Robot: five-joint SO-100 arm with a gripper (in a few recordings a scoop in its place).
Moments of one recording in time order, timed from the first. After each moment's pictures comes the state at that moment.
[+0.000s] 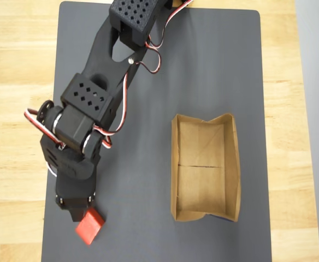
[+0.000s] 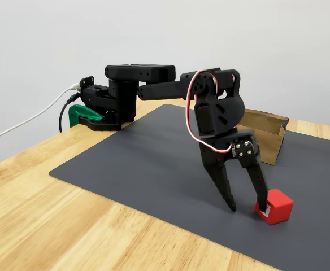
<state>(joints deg) 32.5 8.1 -17.9 83.8 -32.9</state>
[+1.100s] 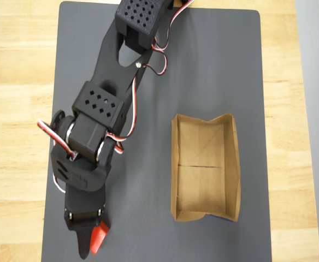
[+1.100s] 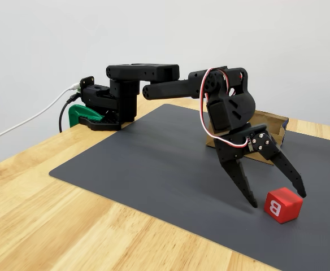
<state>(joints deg) 30.2 8.1 -17.9 77.5 -32.6</state>
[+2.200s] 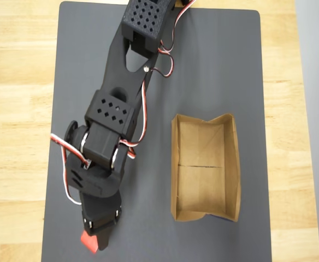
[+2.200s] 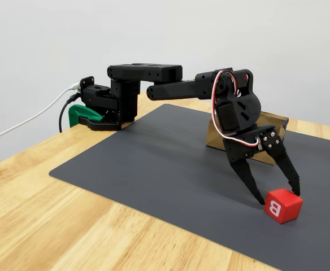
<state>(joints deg) 26.5 7.0 -17.9 77.8 -42.6</state>
